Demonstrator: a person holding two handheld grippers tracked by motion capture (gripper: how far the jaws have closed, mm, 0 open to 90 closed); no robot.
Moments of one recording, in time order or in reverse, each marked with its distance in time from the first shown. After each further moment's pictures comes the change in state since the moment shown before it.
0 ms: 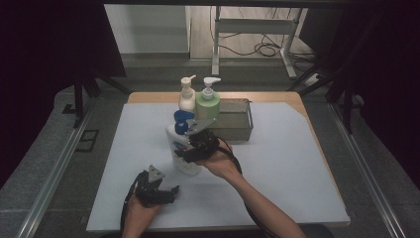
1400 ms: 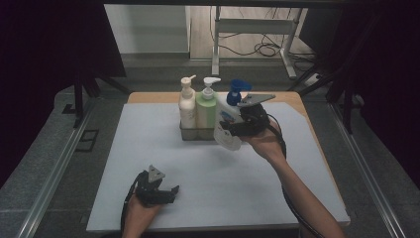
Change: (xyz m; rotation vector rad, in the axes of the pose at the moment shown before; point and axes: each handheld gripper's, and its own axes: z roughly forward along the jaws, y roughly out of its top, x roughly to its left) left arm 0.000 0.000 0.000 -0.001 0.002 0.000; right arm -0.076 -0.006 -0.116 -0.036 -0.239 0.109
